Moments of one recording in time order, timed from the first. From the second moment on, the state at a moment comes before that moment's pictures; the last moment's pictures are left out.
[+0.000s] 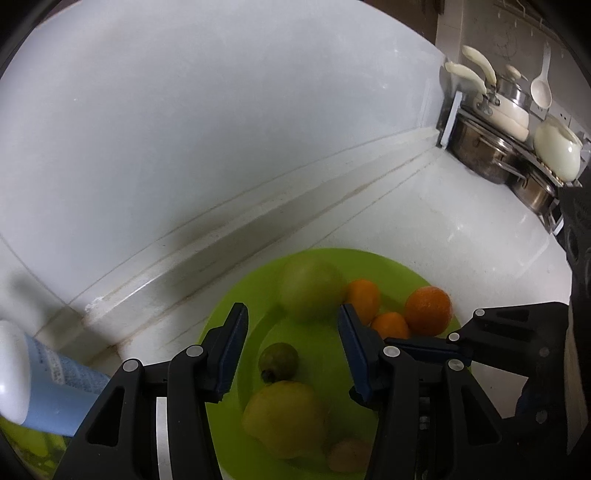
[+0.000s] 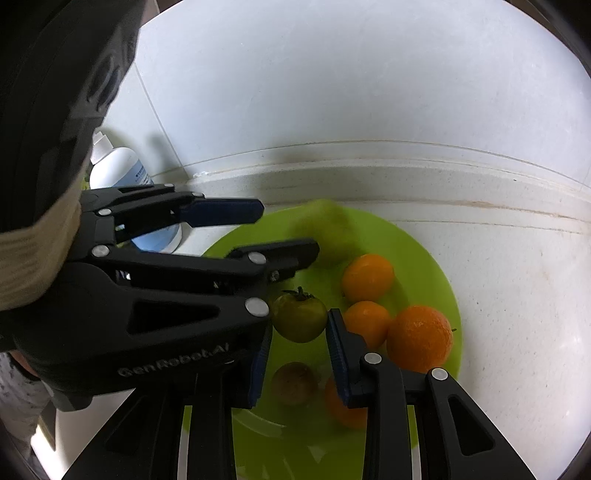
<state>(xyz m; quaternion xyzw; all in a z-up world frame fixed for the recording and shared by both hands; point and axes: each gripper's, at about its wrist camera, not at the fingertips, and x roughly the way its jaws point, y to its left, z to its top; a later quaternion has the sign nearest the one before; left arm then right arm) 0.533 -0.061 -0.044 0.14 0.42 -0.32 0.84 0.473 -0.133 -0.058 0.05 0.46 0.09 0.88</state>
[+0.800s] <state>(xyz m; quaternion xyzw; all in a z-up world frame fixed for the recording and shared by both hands) 0.386 0.016 0.024 0.09 0.34 -0.10 0.93 0.390 -0.134 -0.007 0.03 0.41 0.08 0.91</state>
